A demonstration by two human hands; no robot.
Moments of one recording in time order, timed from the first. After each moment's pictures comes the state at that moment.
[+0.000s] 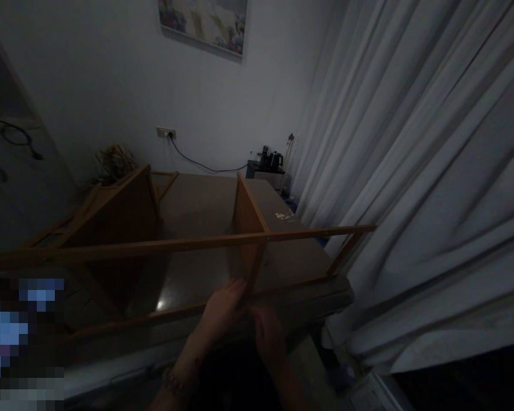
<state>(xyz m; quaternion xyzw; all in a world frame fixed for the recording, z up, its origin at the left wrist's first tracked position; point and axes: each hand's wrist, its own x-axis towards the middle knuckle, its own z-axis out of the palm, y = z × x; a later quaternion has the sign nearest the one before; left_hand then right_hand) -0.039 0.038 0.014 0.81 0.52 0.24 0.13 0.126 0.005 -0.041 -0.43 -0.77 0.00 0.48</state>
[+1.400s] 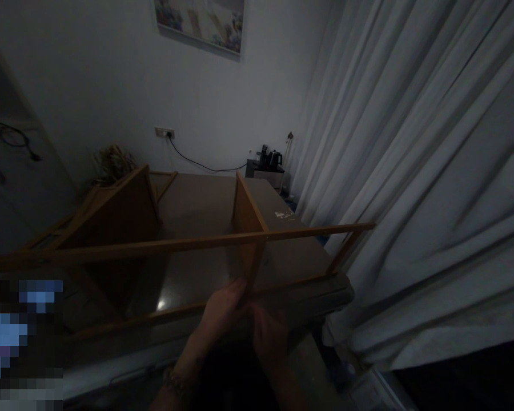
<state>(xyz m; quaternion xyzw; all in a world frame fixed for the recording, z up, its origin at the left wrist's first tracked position) -0.039 0.037 0.013 0.81 0.53 0.22 0.12 0.120 -0.004 -0.033 -0.48 -0.78 -0.06 0.40</state>
